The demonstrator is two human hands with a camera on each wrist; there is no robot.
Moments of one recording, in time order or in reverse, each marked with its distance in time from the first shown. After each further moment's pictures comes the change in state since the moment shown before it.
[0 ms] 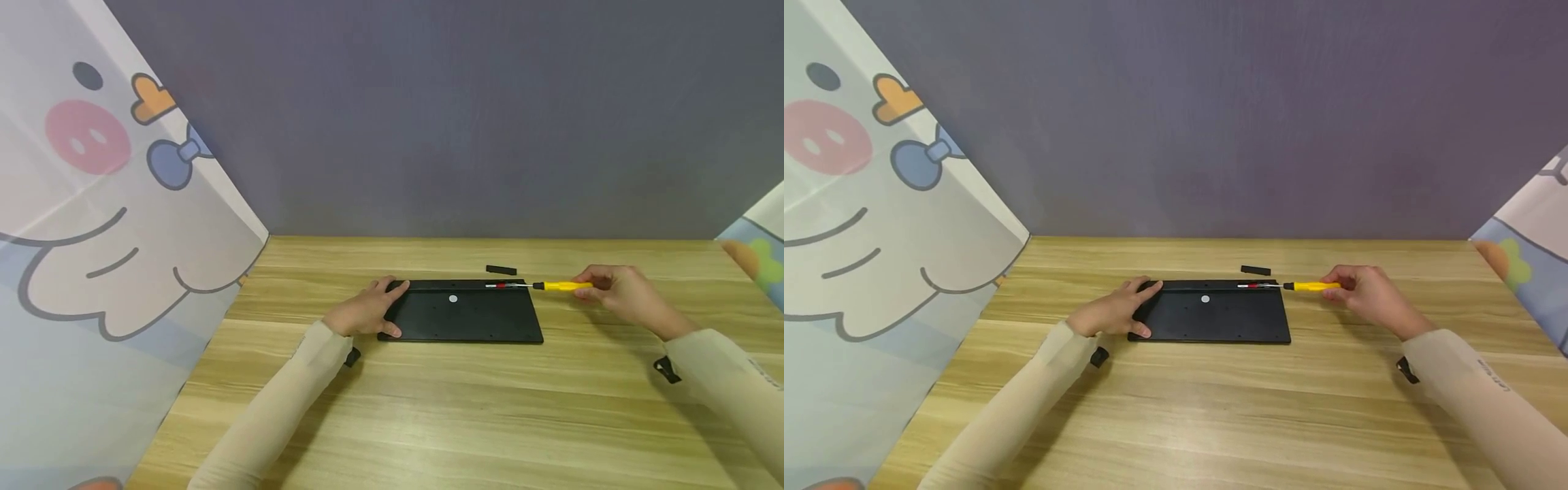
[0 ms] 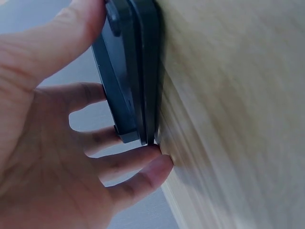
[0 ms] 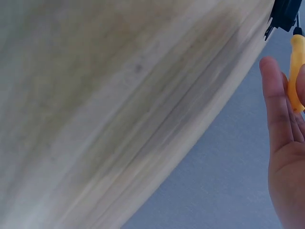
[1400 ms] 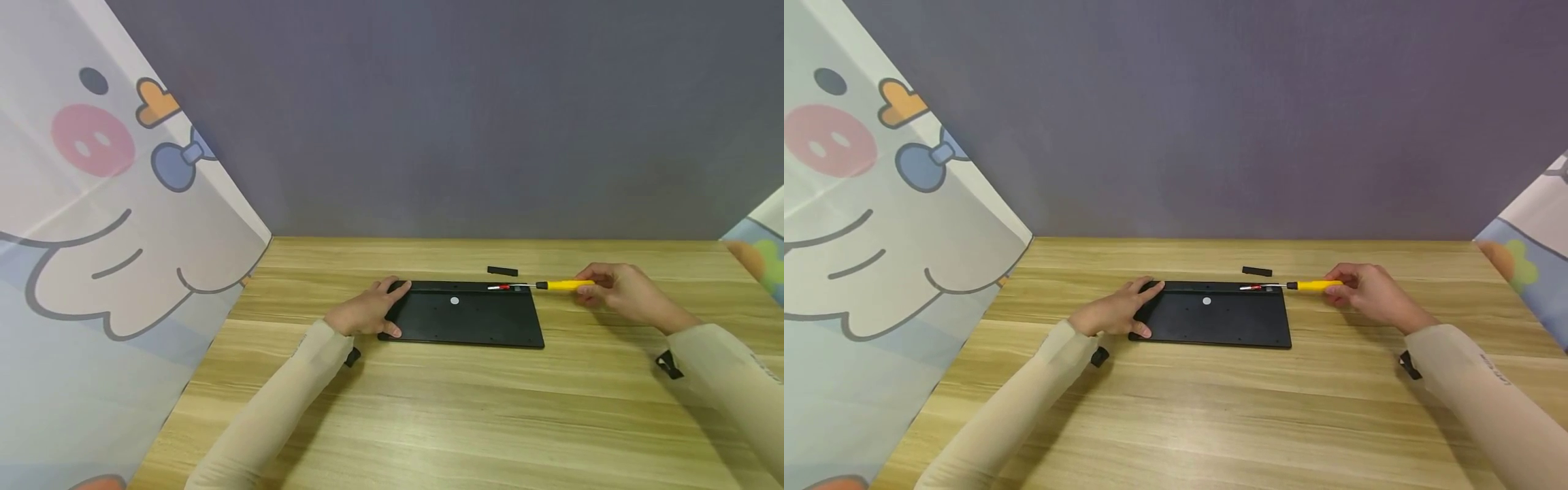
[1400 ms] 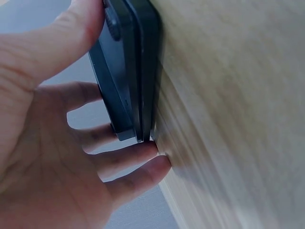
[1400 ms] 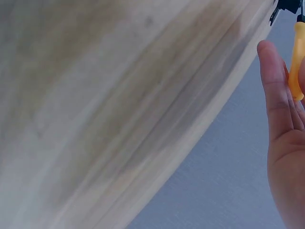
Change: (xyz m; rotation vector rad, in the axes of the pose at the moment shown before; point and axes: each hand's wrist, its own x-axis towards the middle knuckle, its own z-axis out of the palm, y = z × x) left_hand 0.001 0.001 -0.001 0.033 -0.027 -0.011; right_hand 0.006 0.010 -0.006 0.115 -0.155 0.073
